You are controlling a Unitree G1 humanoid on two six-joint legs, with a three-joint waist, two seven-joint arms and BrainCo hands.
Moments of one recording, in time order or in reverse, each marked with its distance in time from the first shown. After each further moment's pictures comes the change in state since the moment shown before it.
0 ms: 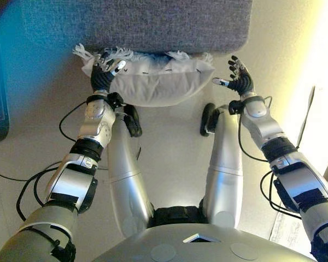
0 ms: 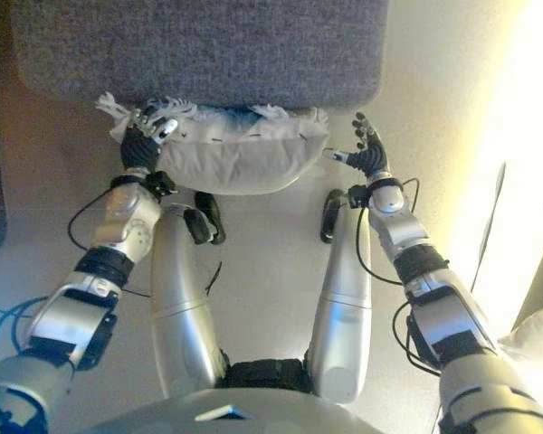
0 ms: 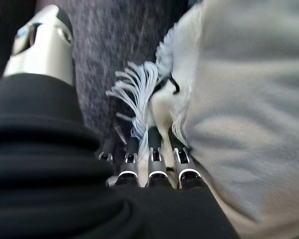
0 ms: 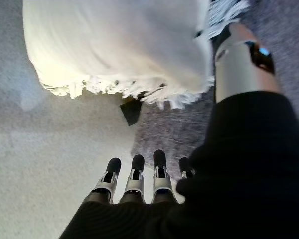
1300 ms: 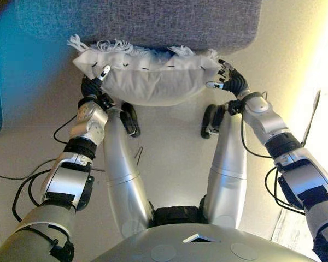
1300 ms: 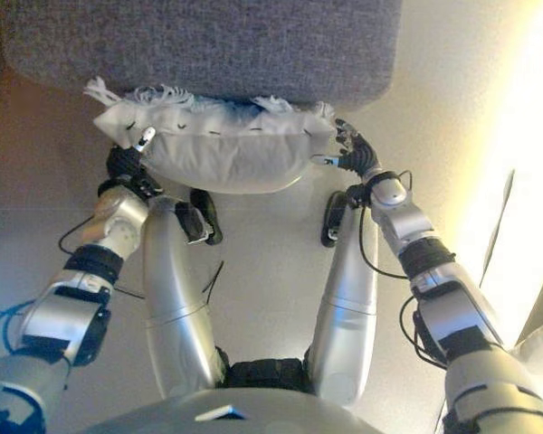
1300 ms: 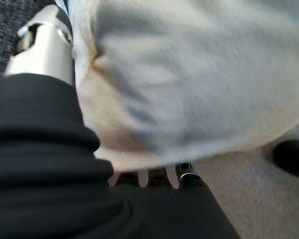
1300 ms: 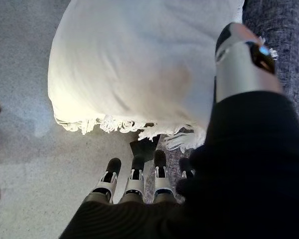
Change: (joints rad) left arm -0.016 0.023 0.056 0.078 -0.125 0.180 0.013; right arm -0.033 -0.059 0.052 -0.043 0.008 0.103 0.185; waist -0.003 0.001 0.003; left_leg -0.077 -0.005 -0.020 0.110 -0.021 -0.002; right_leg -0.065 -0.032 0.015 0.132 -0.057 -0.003
